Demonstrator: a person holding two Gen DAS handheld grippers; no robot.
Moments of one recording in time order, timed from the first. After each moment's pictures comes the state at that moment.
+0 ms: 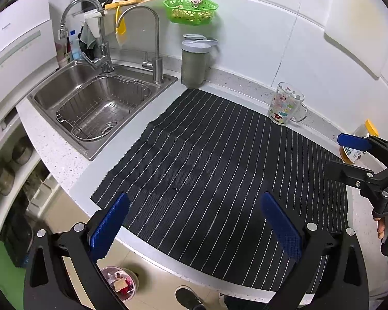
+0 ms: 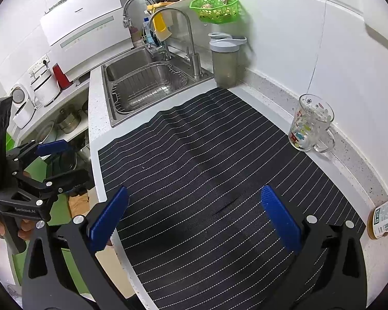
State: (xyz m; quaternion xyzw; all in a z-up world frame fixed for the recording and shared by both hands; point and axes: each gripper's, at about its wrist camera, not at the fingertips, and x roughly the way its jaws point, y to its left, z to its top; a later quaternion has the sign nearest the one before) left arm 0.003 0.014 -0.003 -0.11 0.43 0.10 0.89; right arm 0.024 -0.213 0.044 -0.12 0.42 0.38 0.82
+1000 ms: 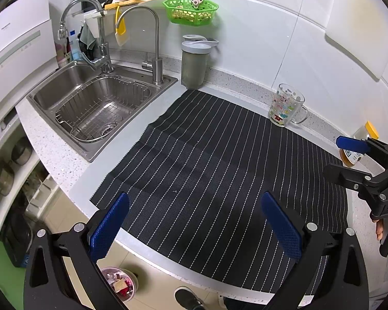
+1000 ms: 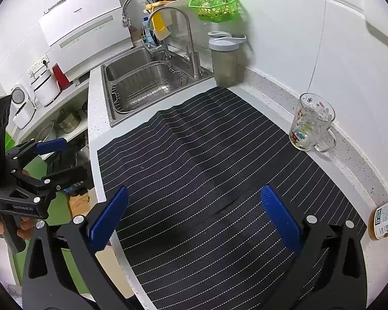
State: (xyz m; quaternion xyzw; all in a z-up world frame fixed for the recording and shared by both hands) left arm 0.007 0.017 -0.003 -0.11 0.43 0.10 0.89; right arm 0.029 -0.213 0.040 -0.12 0.42 0.38 0.82
